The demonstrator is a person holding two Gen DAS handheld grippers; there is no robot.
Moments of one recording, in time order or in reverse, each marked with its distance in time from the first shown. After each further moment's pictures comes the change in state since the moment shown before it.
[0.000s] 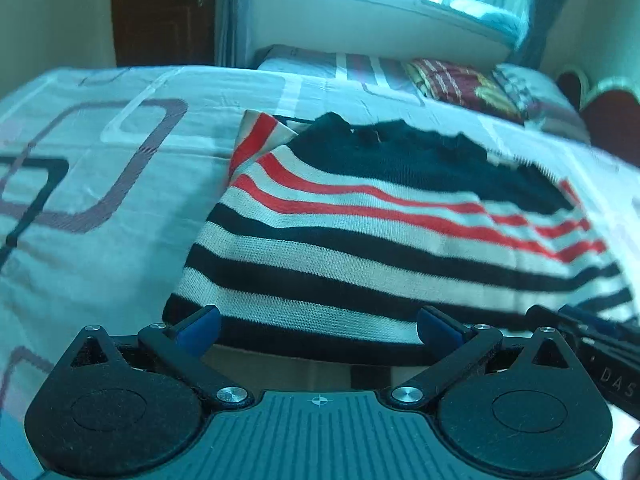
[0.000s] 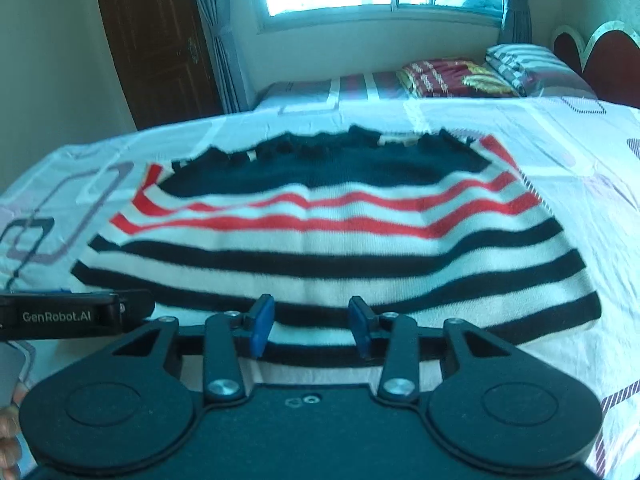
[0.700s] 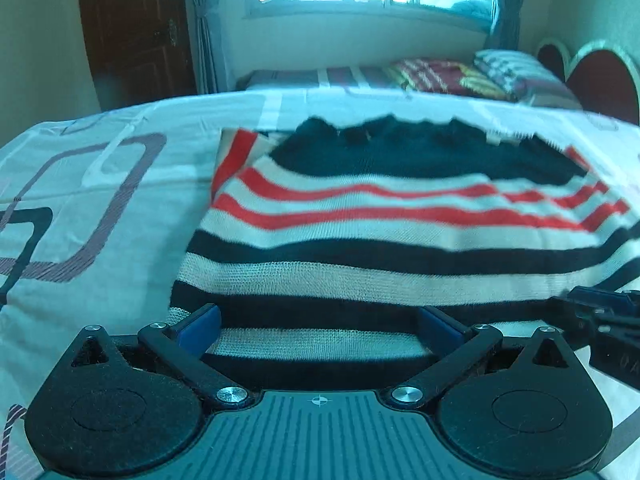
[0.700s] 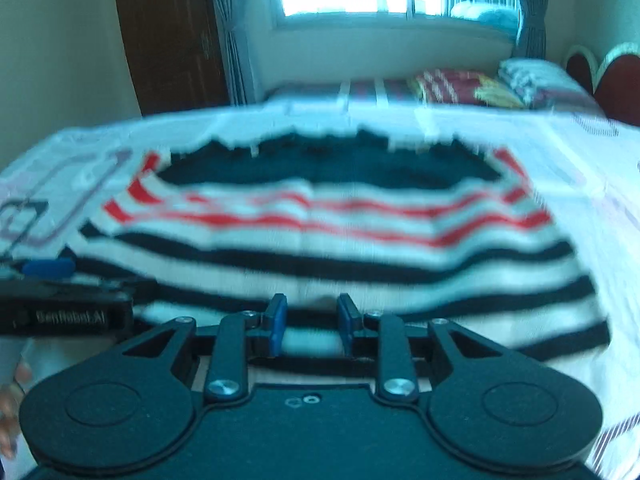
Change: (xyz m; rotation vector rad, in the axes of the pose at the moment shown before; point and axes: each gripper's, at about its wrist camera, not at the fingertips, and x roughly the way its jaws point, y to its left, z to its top) left arm 0.034 -0.015 -0.009 0.192 -0.070 0.055; right arm 0.033 -0.003 -0.011 -0.078 0.024 -0.018
